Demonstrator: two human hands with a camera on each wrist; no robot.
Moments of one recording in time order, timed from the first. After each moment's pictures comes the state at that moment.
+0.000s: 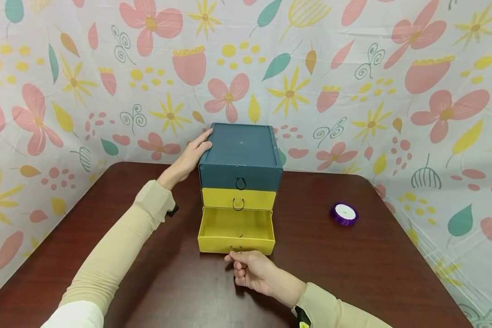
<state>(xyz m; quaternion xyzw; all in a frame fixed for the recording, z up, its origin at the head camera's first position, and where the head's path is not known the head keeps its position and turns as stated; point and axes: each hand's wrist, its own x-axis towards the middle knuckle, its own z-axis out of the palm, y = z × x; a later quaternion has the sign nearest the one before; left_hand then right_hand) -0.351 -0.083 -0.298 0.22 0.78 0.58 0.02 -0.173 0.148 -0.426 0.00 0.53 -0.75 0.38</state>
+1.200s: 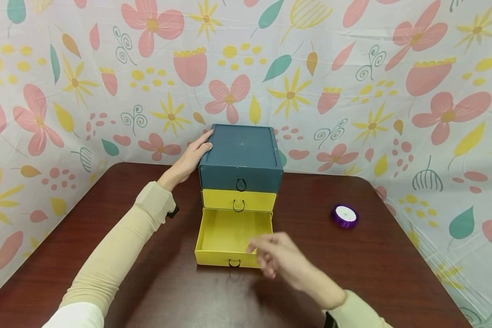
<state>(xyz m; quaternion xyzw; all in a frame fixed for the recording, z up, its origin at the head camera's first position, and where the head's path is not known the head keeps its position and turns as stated) -0.351 -0.082 -0.299 0.22 0.78 0.58 0.02 -0.164 0.201 -0.366 -0.20 0.64 -0.70 0.25</state>
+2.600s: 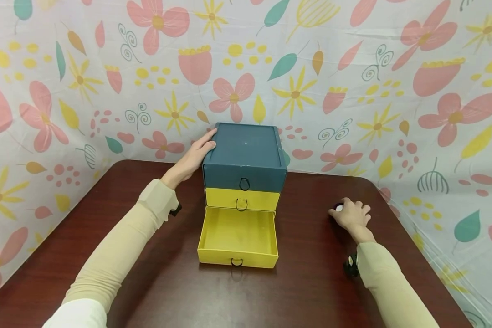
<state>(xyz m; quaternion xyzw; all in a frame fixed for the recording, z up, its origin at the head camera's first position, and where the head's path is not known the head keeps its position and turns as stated) -0.352 -0.084 -0.298 0.22 0.79 0.58 0.02 -0.304 0.377 -0.416 0.07 0.98 -0.18 -0.06</state>
